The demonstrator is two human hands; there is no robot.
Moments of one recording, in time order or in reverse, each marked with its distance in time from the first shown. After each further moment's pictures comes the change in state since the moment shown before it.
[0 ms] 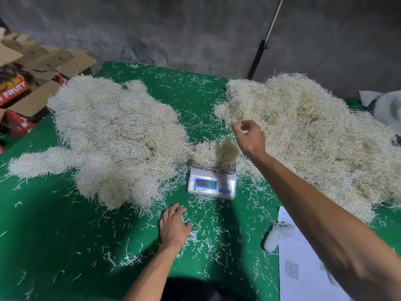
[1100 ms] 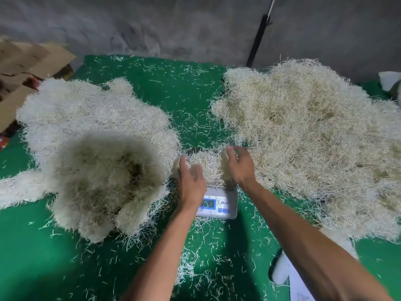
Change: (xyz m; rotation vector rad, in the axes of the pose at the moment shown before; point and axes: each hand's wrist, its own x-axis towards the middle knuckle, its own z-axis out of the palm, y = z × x) left_hand 0.118 0.161 -0.074 -0.834 0.150 0.012; right_hand 0.033 0.074 0.067 0.140 -0.110 0.183
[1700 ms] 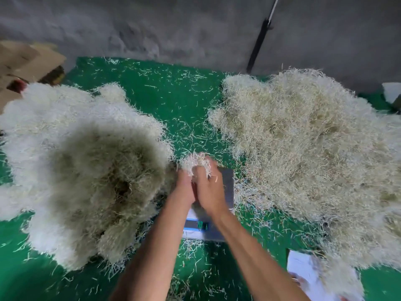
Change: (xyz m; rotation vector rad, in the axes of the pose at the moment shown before) left_hand 0.067 0.036 0.022 -0.637 -0.201 -0.581; right_hand -0.035 -0.061 0.053 0.259 -0.099 -0.053
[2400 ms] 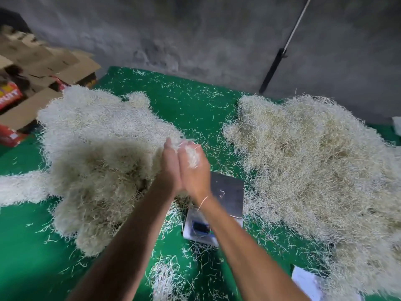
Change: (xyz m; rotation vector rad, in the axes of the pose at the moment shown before) left_hand -0.035 0.072 -0.050 0.048 -0.032 0.395; right_hand 0.005 -0.056 0.061 0.125 -0.044 -0.215
